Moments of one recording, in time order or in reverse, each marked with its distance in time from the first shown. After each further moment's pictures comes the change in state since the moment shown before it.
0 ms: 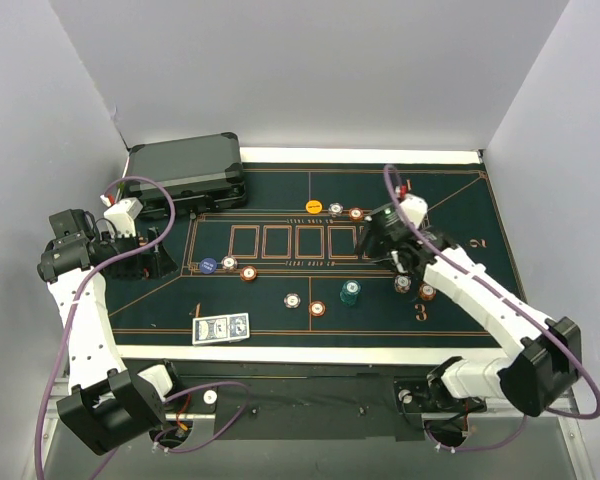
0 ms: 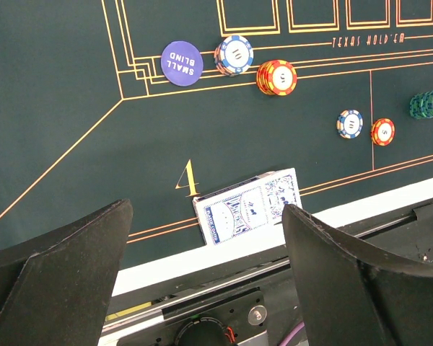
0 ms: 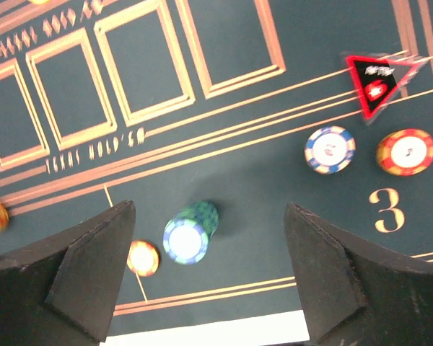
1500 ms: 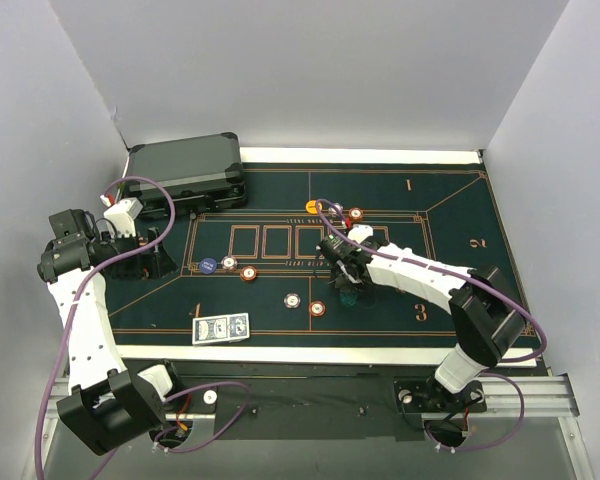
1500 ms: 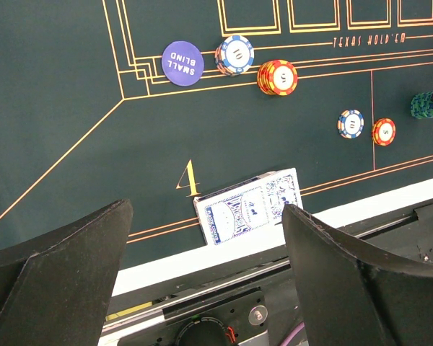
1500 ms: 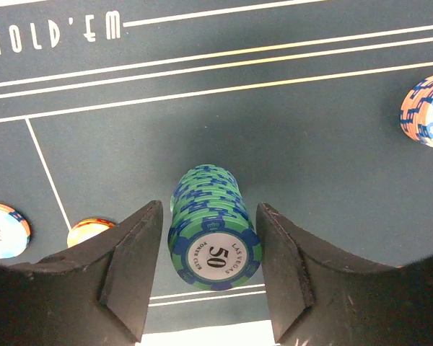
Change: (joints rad) left arm 0.000 0.000 0.000 0.000 -0.002 0.001; right arm 0.244 0.354 -0.014 0.041 -0.028 0.011
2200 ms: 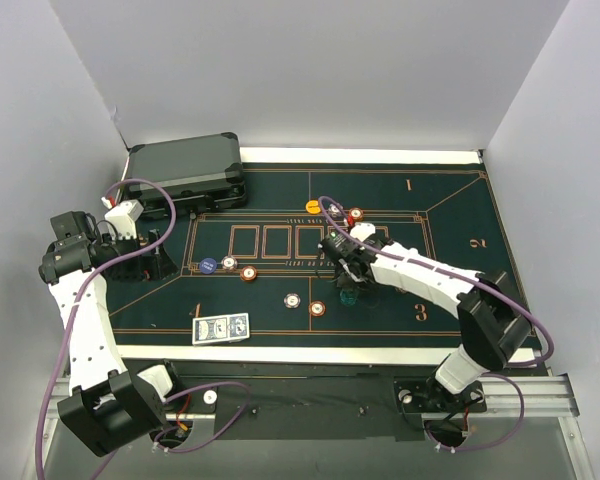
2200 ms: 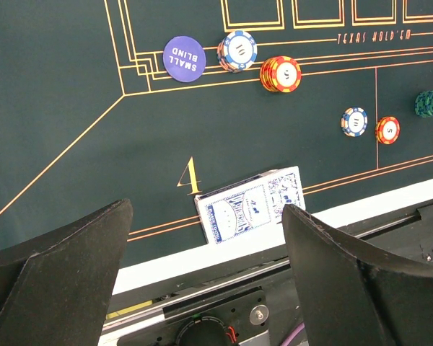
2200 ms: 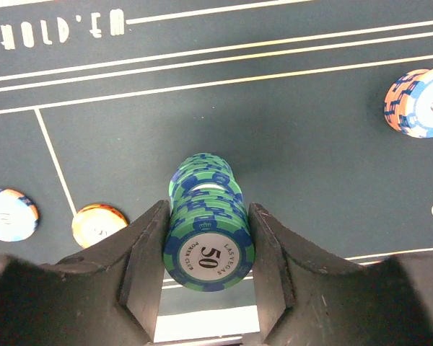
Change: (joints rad) left arm 0.000 -0.008 -0.019 0.005 -0.008 0.001; right arm 0.001 -0.029 0.005 -0.040 -0.001 0.002
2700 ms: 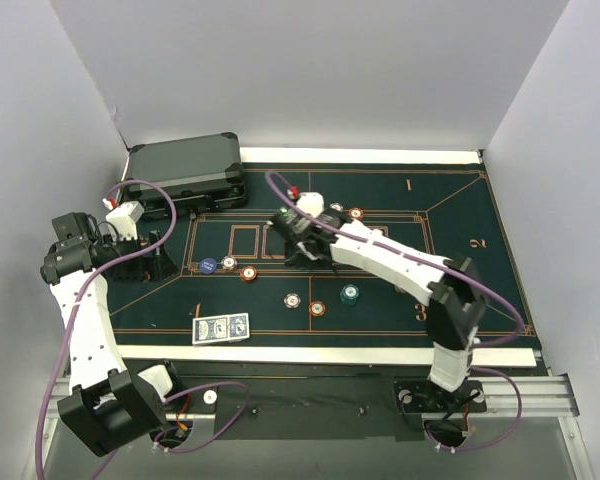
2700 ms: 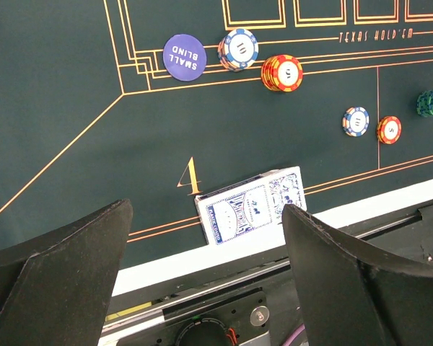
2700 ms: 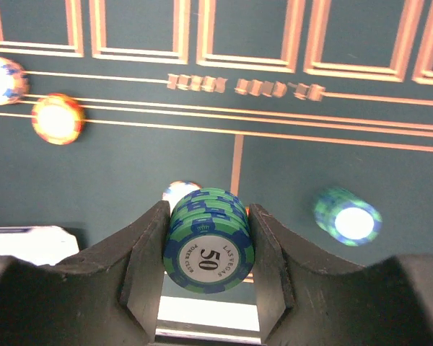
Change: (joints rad) left arm 0.000 0.000 -0.014 0.013 0.001 -0.001; right arm 0.131 0.161 0.457 -0.135 0.009 -0.051
